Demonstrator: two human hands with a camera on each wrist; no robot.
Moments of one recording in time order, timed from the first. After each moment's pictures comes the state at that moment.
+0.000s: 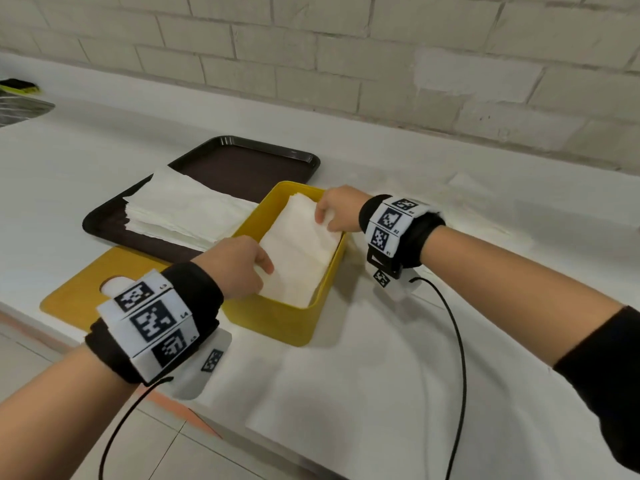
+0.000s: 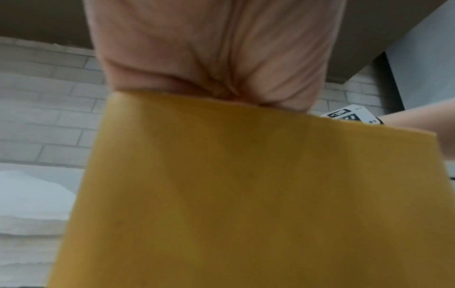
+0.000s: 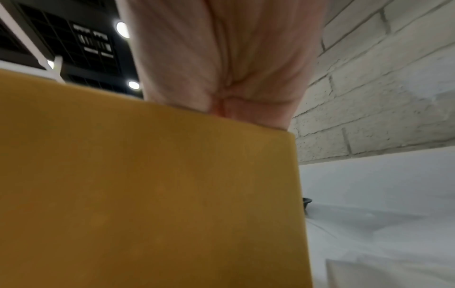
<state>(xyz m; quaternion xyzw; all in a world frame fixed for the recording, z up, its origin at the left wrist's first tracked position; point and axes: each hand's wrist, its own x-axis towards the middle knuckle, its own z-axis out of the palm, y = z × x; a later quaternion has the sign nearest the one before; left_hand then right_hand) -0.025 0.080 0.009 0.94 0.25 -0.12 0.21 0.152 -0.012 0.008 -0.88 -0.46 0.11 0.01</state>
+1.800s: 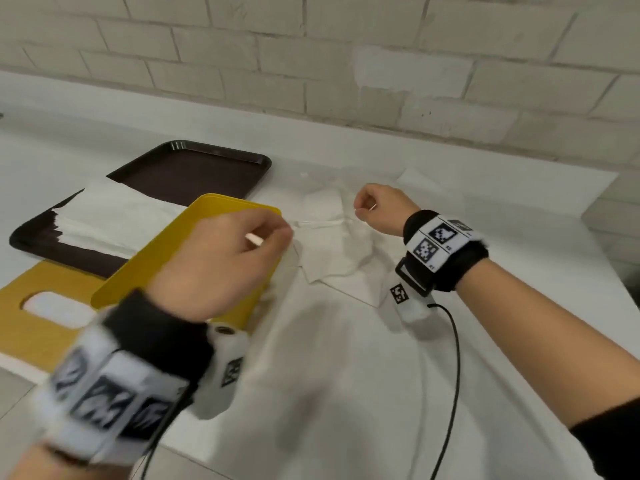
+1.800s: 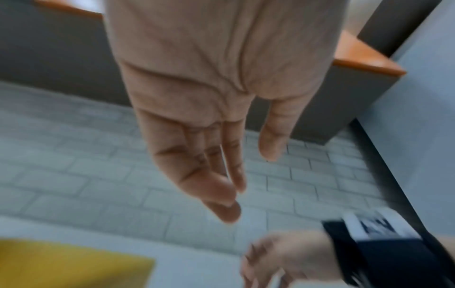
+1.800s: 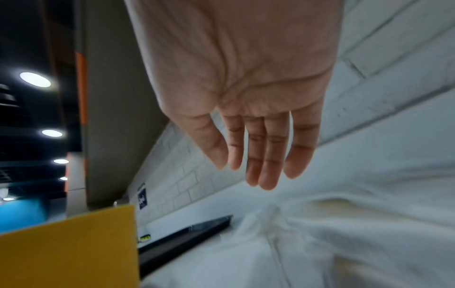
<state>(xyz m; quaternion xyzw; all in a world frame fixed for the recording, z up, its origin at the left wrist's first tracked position) -0.005 -0.029 0.054 0.91 0.14 0.13 0.36 0.208 -0.152 0.008 -0.92 -0.29 0.10 0.25</state>
